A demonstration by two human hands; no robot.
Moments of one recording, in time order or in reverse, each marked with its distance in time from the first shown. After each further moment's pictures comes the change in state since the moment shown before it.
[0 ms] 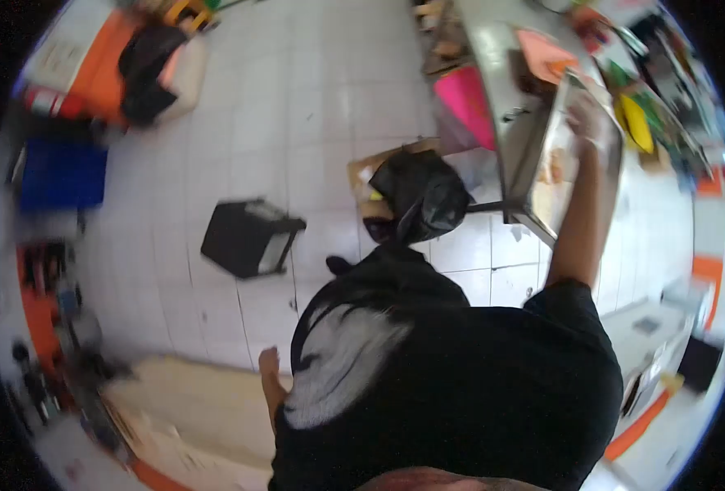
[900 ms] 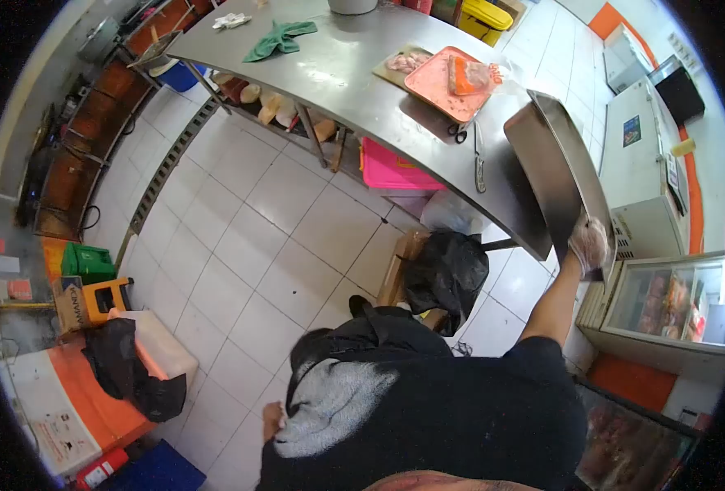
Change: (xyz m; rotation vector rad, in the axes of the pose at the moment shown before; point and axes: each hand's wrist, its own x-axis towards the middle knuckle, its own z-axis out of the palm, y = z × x) left_hand 0.754 -0.098 -0.368 0.510 -0.475 0.352; right_hand -0.109 -0.080 0.058 -1.357 0.735 0.978
